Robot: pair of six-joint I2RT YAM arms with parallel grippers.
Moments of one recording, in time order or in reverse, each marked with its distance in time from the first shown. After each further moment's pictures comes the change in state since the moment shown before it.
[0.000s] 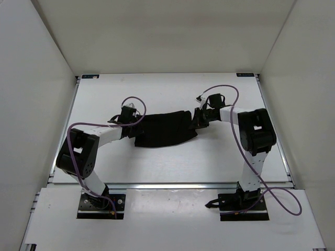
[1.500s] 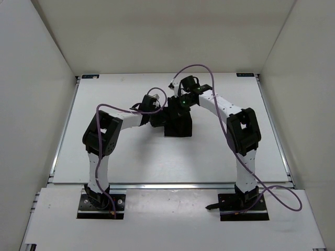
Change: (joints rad) left arm -0.121 0.394 0.414 0.063 0.254 -0.101; right arm 0.238 0.072 0.554 -0.456 0.179 -0.138
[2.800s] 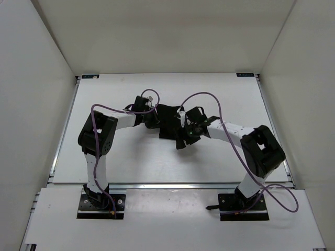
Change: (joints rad) left arm 0.077 -0.038 -0.083 0.018 0.136 -0.030; right arm 0.116 -0.352 -0.695 0.285 0.155 0.069
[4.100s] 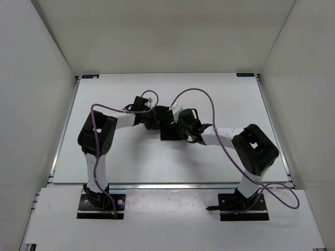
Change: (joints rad) left arm 0.015 0.004 0.004 -0.042 0.060 -0.025; right arm 0.100 0.042 -0.108 0.542 0.409 -0.202
